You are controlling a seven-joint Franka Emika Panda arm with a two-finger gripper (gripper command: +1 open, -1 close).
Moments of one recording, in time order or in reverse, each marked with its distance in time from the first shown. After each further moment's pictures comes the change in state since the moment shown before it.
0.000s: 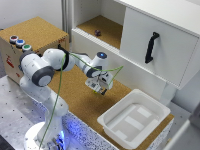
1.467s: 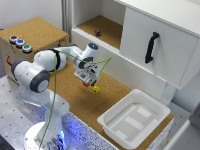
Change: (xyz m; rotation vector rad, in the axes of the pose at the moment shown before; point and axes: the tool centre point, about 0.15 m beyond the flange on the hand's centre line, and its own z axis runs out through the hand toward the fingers) arm -0.038 -0.064 -0.031 0.070 -0.083 -0.032
